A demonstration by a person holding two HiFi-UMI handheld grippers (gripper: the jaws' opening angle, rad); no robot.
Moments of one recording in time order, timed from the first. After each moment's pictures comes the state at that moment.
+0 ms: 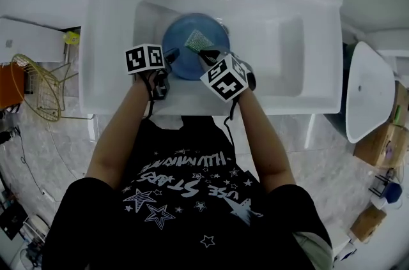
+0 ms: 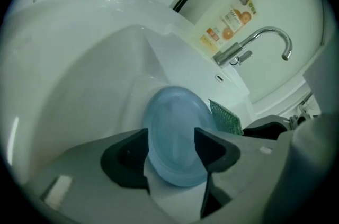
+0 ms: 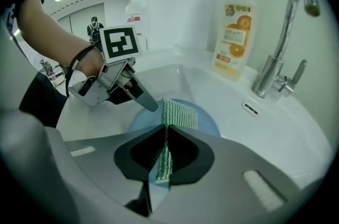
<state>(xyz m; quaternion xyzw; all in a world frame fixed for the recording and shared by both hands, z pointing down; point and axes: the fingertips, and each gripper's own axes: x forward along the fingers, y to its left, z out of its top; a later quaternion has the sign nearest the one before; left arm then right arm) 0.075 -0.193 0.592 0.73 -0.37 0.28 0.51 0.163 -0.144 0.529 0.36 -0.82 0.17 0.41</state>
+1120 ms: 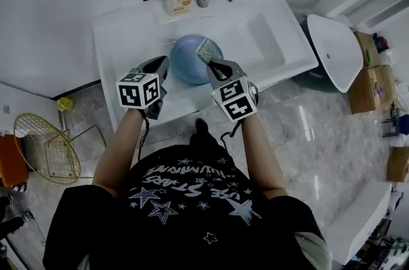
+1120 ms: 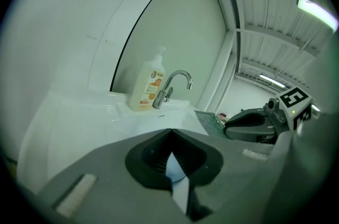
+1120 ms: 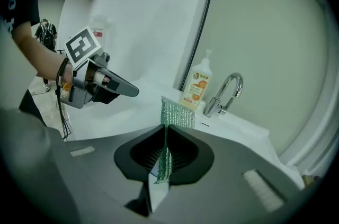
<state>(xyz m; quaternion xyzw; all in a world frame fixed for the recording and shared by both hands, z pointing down) 0.014 -0.179 0.388 0.94 -0.18 0.15 0.24 0.101 -0.087 0.377 0.63 -0.69 0.12 0.33</state>
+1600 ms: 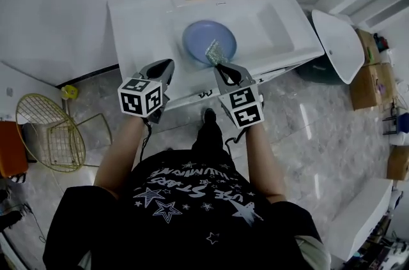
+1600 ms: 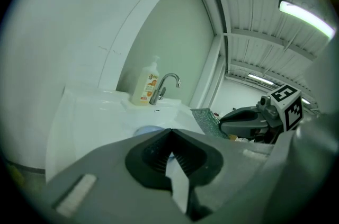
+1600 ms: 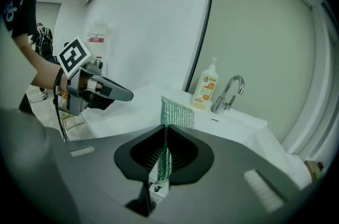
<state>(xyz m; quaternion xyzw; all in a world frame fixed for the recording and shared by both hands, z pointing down) -0.080 -0.121 0.389 0.96 -0.15 0.13 0.21 0.013 -0.032 0.374 0.66 -0.68 0.11 0.30</state>
